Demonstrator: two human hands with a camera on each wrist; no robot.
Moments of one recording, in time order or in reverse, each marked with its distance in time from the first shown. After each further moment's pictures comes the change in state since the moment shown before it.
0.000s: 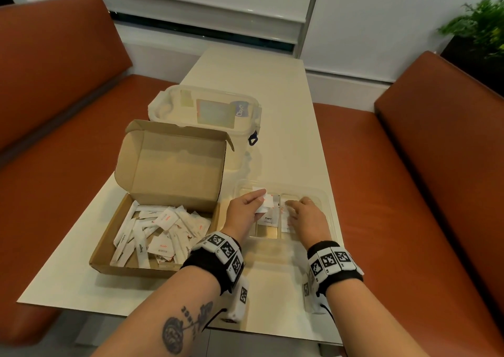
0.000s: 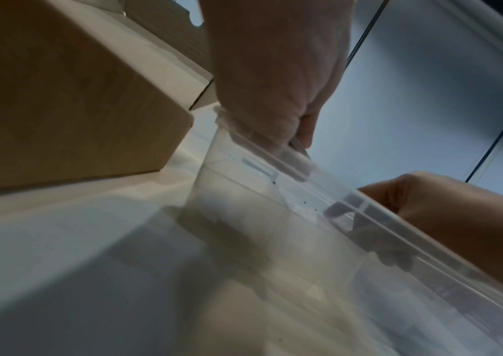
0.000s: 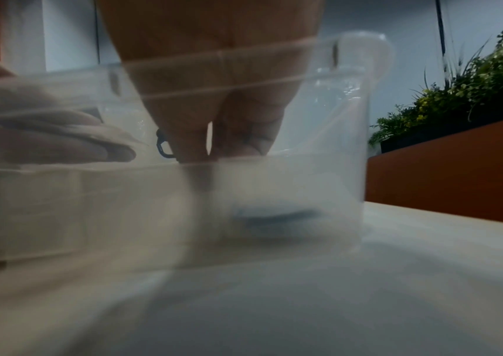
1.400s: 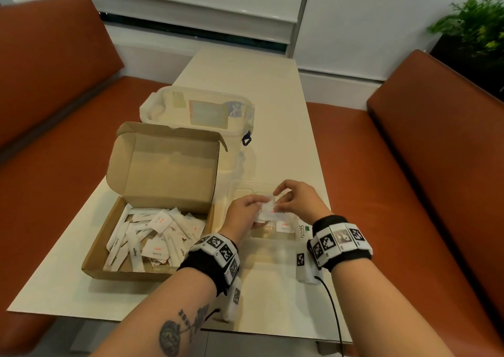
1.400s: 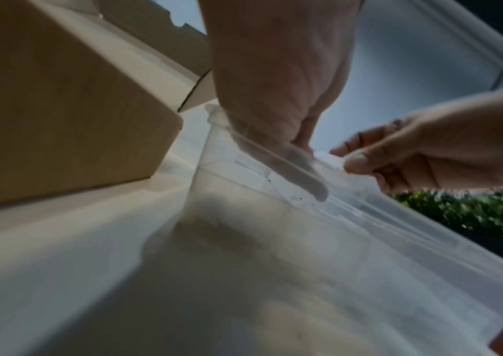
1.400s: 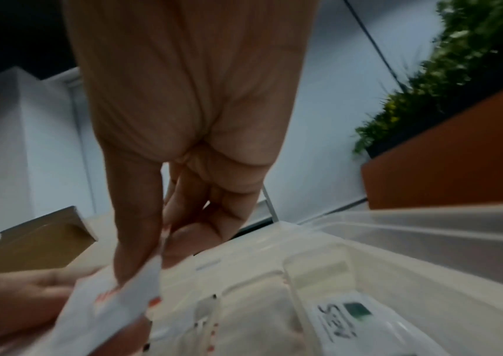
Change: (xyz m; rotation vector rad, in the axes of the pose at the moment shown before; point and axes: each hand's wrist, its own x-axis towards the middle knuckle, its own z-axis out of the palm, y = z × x) left_hand 0.002 -0.002 0.007 0.143 -0.048 -0.026; right_hand 0.019 -0.026 -0.053 0.487 -0.239 0.047
